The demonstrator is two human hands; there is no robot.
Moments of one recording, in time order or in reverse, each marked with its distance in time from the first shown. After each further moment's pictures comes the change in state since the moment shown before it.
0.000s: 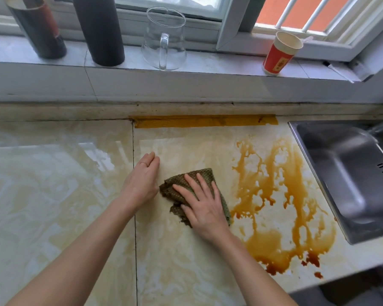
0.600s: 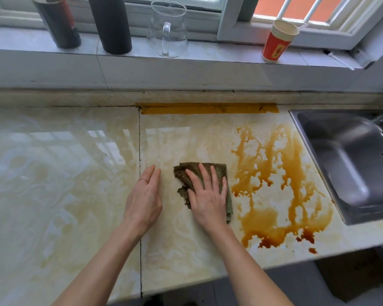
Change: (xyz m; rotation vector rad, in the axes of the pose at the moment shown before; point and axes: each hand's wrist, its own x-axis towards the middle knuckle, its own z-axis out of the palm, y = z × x) left_hand -0.100 0.020 0.025 -0.119 0.150 -0.080; right_hand -0.031 -0.017 0.011 -0.007 0.114 0.231
